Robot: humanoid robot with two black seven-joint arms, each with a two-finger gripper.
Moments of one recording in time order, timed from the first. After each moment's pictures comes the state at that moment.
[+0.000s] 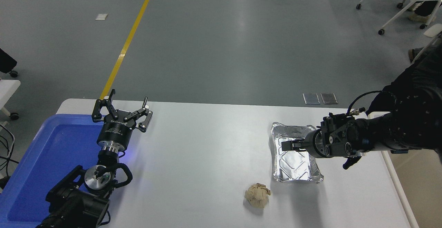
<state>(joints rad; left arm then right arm) -0.46 0.07 -1.19 -0.58 -0.22 -0.68 -0.15 1.35 -0.06 -1.27 0.96 -0.16 -0.09 0.08</state>
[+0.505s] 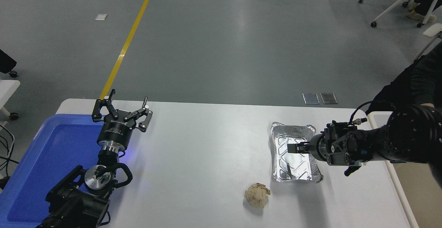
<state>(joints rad) -0.46 0.07 -1.19 -0.58 -0.22 -0.68 -0.15 1.28 -0.06 -1.32 0.90 -0.17 -0.13 0.06</state>
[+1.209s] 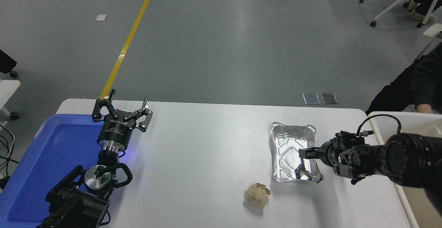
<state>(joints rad) -0.46 0.07 -1.19 -0.58 -0.22 -0.68 -0.15 1.08 -0.06 -1.32 0.64 -0.17 -0.13 0.06</state>
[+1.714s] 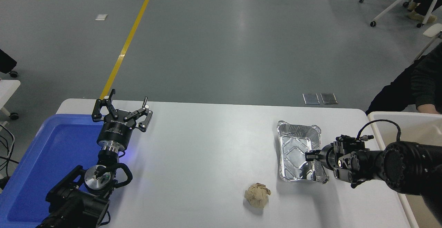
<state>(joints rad) -0.46 0.07 -1.19 -0.58 -0.22 -0.68 -0.15 1.06 -0.06 -1.32 0.63 -0.17 -0.13 0.06</state>
